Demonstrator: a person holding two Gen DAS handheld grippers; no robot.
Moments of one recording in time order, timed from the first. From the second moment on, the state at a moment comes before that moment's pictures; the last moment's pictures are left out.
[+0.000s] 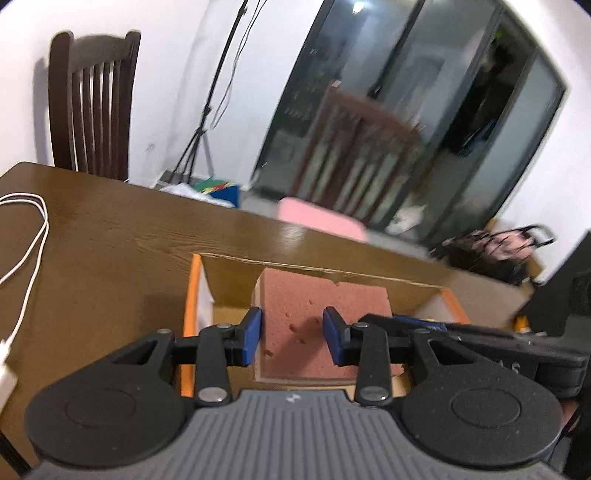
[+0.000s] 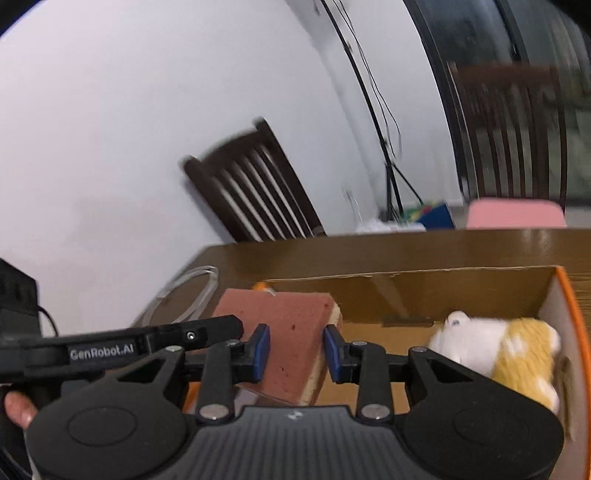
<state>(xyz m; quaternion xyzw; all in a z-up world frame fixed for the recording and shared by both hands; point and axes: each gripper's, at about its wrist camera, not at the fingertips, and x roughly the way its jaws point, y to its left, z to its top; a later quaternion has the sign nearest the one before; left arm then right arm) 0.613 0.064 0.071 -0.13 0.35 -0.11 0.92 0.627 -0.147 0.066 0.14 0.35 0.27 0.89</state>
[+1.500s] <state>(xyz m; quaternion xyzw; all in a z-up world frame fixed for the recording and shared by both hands) 0.312 0.083 0.143 -0.01 0.17 -0.08 0.98 0.355 -0.245 0.124 -0.04 0.18 0.17 0.97</state>
